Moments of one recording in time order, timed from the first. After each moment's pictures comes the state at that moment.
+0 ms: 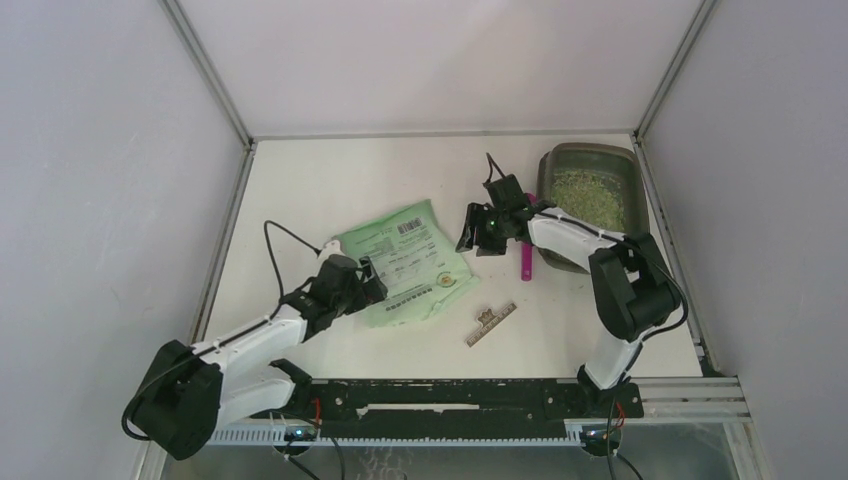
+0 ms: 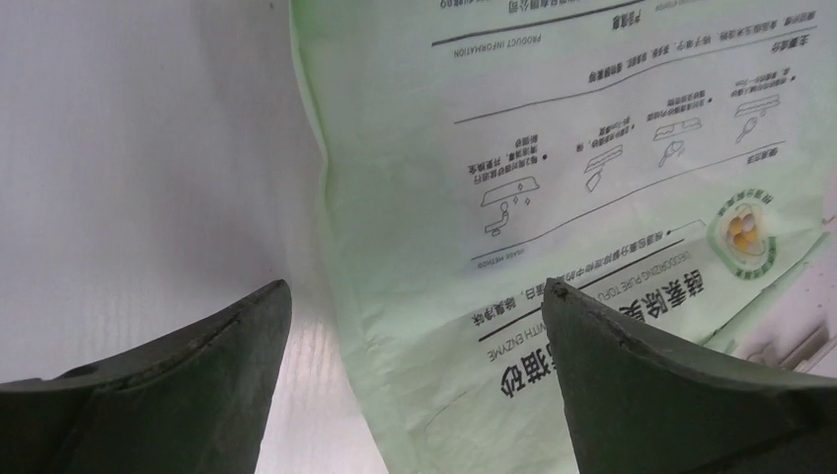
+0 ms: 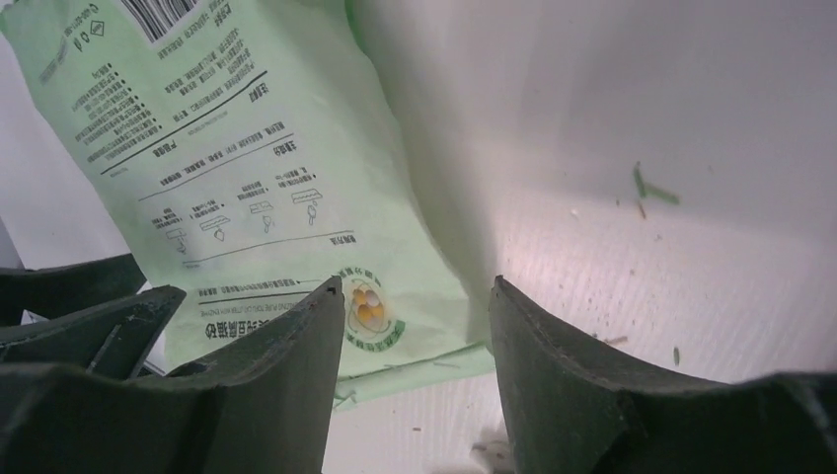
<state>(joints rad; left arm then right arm) -0.54 1.08 0.40 -0.17 -0.19 -0.81 0.48 1.73 1.13 -0.40 -0.24 0.61</state>
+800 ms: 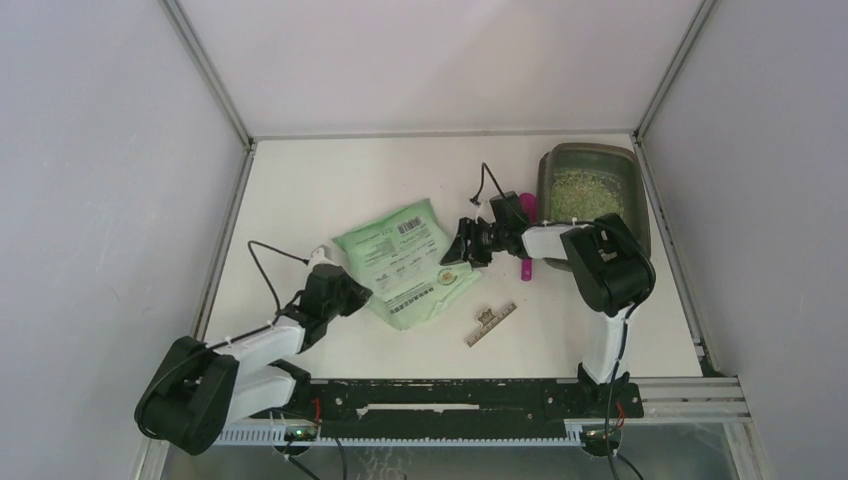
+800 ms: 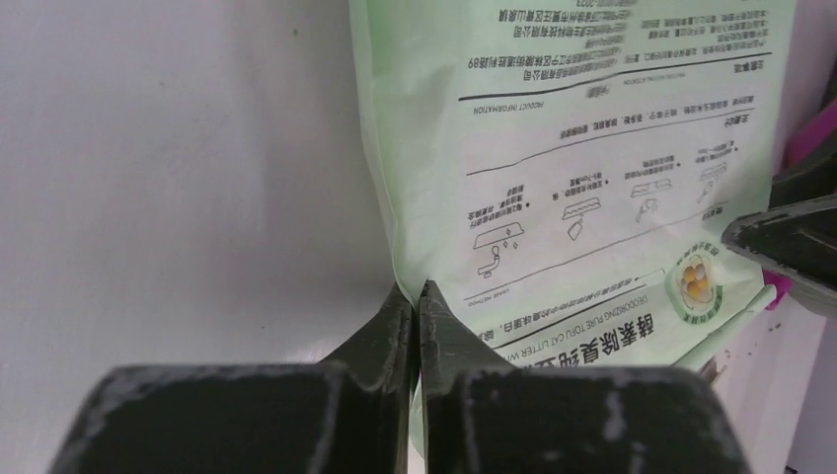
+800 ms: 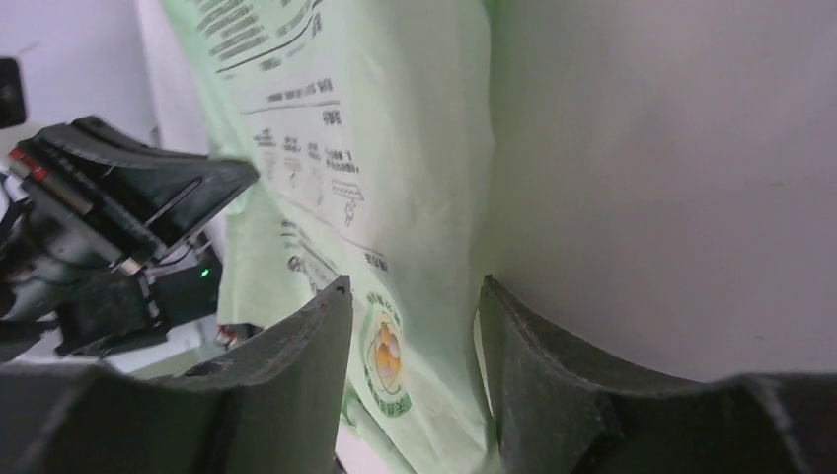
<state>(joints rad) -0.43 1.13 0.23 0.20 -0.08 -0.91 0.43 1.92 1.00 0.05 -0.68 0.57</state>
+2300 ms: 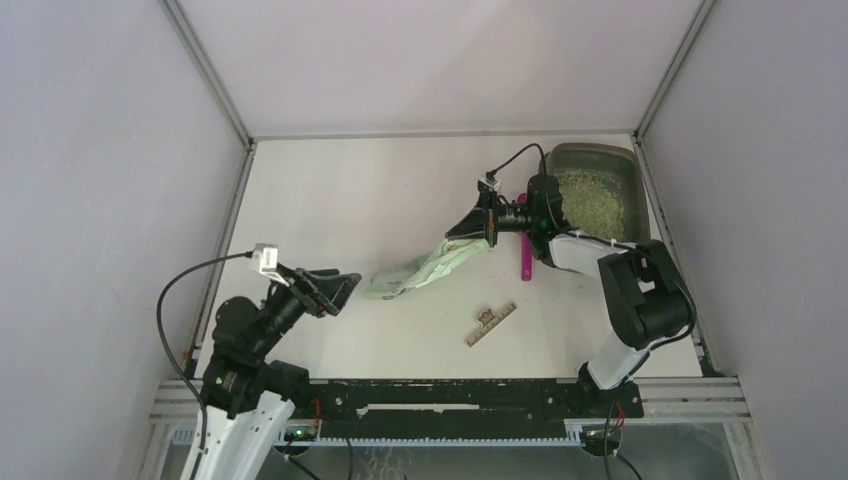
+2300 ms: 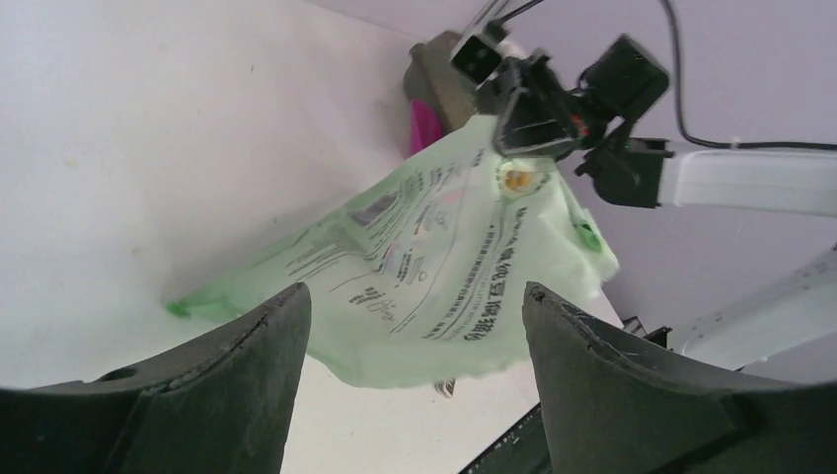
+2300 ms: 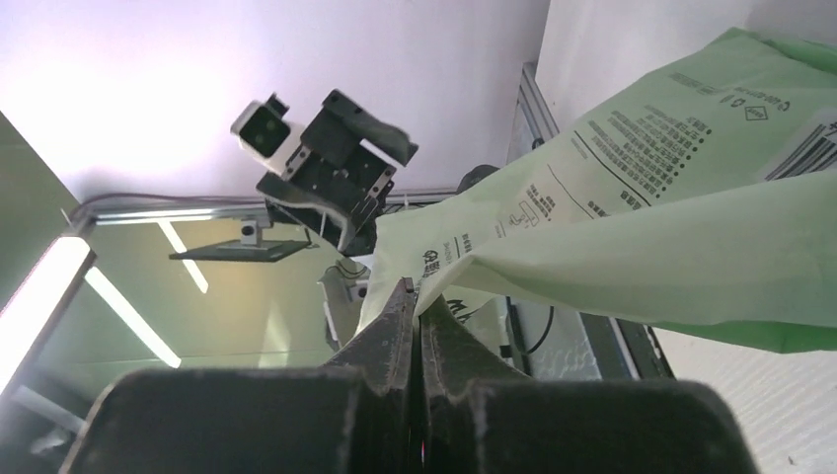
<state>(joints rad) -0.28 0.23 0.48 -0.34 0.32 -0.65 0.35 1.65 0.84 0.70 -1.18 1.45</state>
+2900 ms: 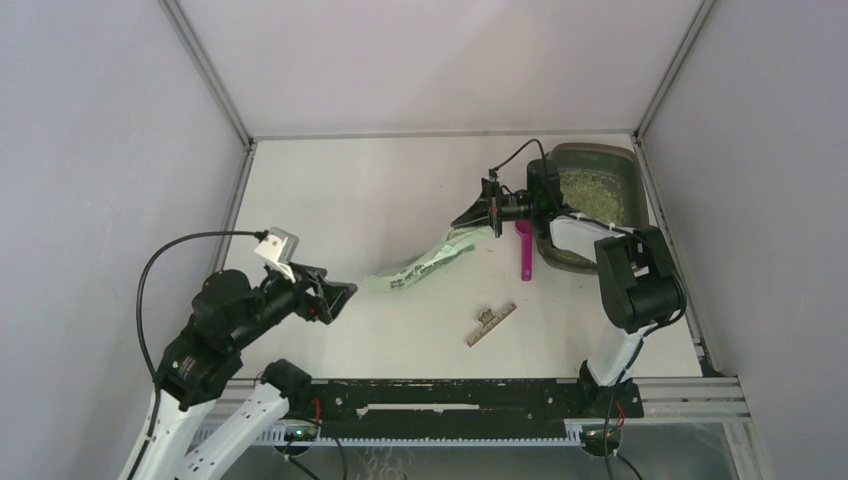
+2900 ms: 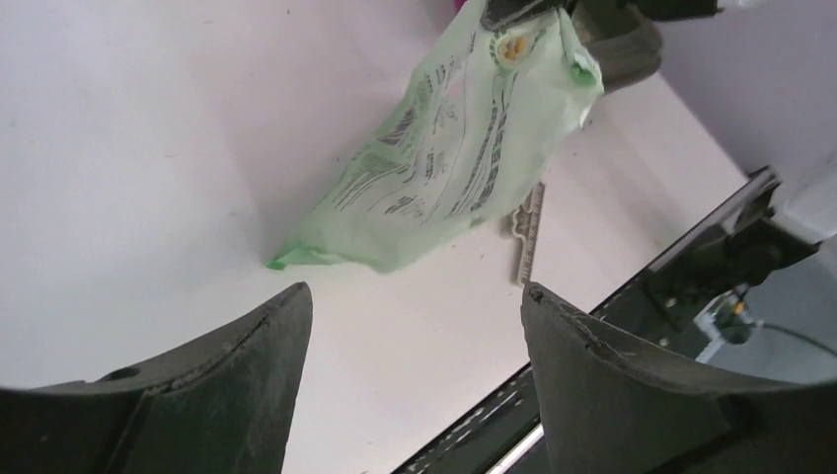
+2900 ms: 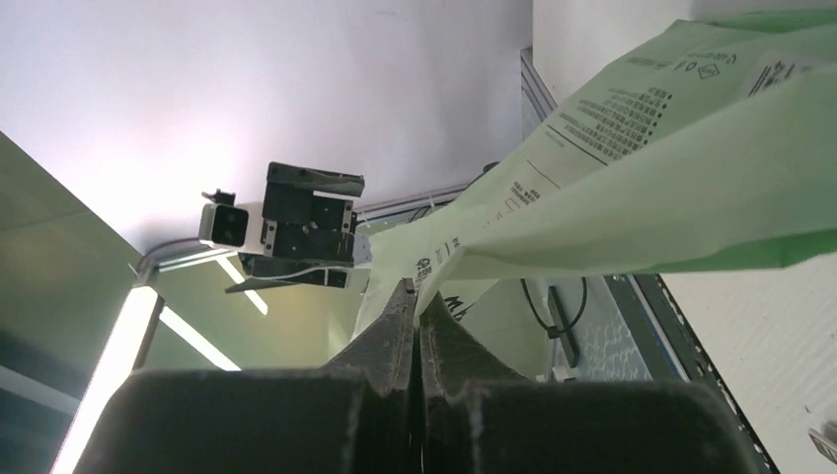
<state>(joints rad) -0.52 0.43 0.89 -0.73 0.17 -0.30 0.29 1.75 1.00 0.42 -1.25 1.43</state>
